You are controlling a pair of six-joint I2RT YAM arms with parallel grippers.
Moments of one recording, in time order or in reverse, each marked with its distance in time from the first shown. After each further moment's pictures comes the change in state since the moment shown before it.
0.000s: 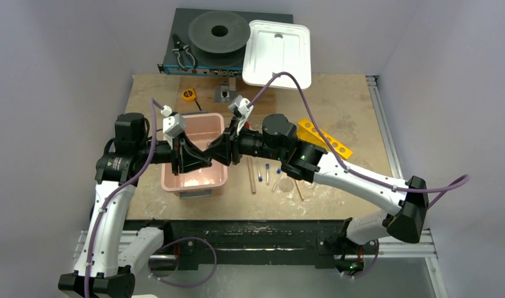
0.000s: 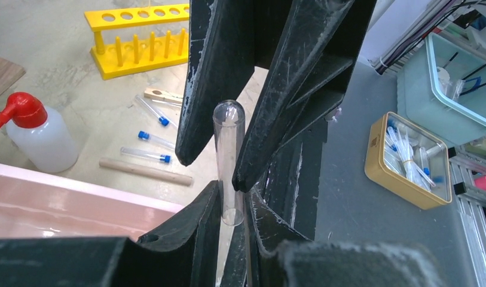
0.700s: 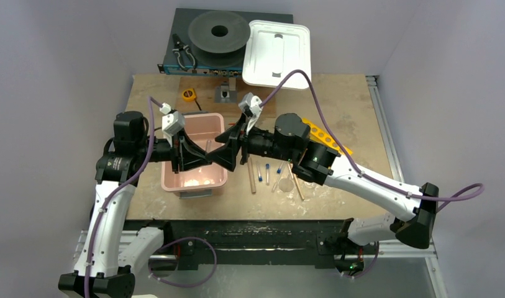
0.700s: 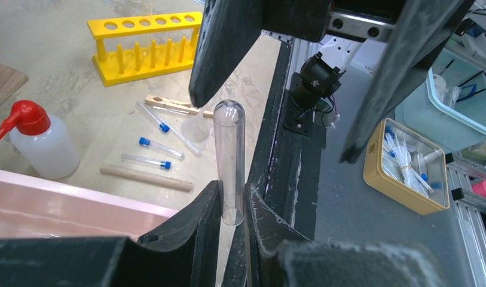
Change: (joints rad) left arm 0.000 0.000 -0.006 0.066 0.005 -0.069; right arm 0.000 -0.091 0.000 0.005 0.003 -0.010
